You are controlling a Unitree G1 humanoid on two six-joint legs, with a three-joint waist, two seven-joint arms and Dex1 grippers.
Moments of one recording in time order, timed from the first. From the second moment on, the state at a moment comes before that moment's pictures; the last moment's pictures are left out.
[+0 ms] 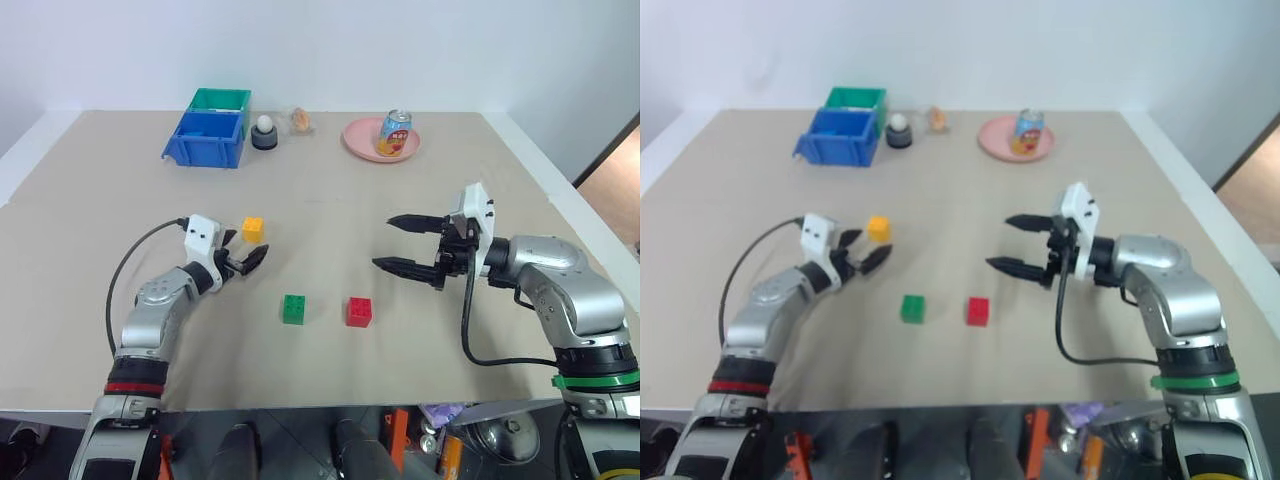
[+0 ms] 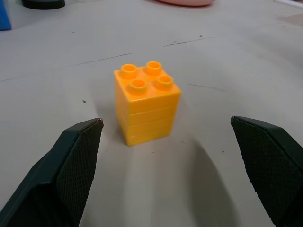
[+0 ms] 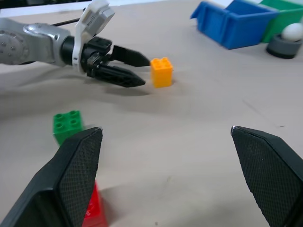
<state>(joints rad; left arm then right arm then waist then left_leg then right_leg) -0.48 0.33 0.07 0.28 -0.27 0.24 -0.58 -0.52 -0.72 -0.05 -0.08 0.50 0.48 1.06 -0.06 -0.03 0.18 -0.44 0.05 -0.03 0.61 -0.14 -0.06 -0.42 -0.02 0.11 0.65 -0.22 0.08</state>
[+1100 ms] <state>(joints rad) -0.70 0.24 0.03 0.58 -0.16 0.20 -0.46 -0.47 -0.72 -0.05 -0.13 0.52 0.49 1.03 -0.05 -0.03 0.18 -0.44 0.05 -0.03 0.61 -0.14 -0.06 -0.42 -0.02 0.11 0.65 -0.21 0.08</state>
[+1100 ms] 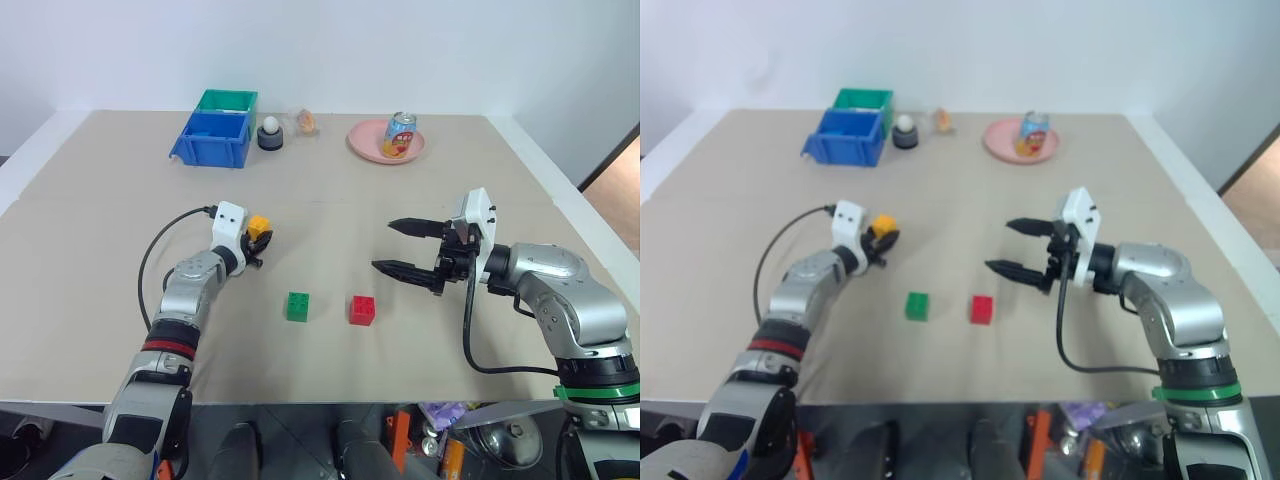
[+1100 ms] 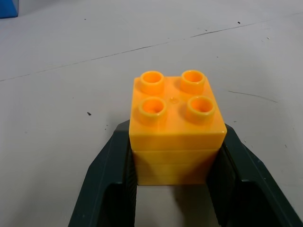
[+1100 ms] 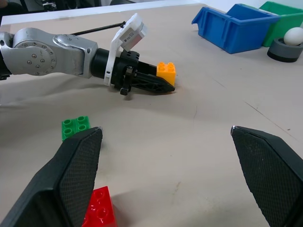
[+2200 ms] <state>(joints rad) -0.40 0.60 0.02 0.39 -0.37 -0.17 -1.46 -0.39 -0.81 -0.04 -0.20 0.58 0.56 1.16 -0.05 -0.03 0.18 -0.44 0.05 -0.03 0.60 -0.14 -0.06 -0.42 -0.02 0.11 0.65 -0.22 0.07</state>
